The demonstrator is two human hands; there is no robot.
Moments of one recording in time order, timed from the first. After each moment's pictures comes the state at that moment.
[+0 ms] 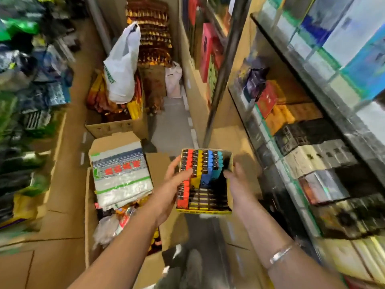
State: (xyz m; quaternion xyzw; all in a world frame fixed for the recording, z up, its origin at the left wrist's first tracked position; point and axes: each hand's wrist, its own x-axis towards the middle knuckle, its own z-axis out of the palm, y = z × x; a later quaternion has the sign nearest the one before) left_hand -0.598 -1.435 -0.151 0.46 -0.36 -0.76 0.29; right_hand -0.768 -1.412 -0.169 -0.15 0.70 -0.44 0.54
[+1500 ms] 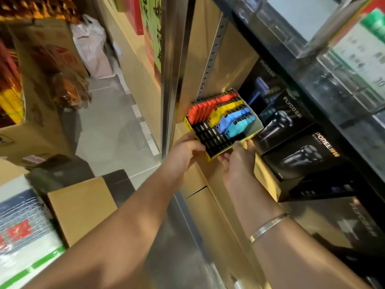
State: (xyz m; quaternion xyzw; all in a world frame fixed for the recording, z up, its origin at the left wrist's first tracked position) left_hand -0.802 -1.674 -0.412 0.40 -0.38 -0.81 0.21; right_hand -0.897 -1.616 -0.402 0.10 0.69 -0.64 0.32
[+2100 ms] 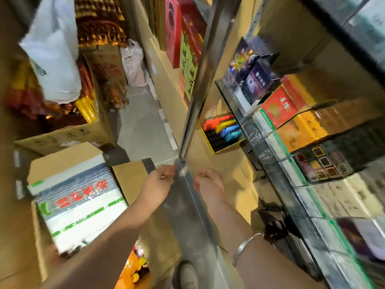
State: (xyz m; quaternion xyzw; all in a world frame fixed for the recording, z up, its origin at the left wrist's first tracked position) left_hand -0.637 -1.585 -0.266 0.57 -0.52 -0.61 0.17; right_hand -0.753 -1.528 -0.241 -0.12 0.79 -0.40 0.45
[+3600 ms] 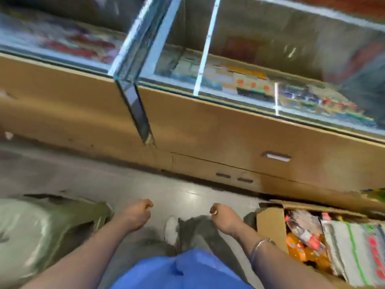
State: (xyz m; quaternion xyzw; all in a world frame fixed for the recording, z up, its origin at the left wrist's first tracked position) left_hand -0.402 -0.628 -0.232 0.88 0.12 -0.40 0.23; right_hand -0.368 -0.893 -0.217 -0.88 0.02 0.44 0.17
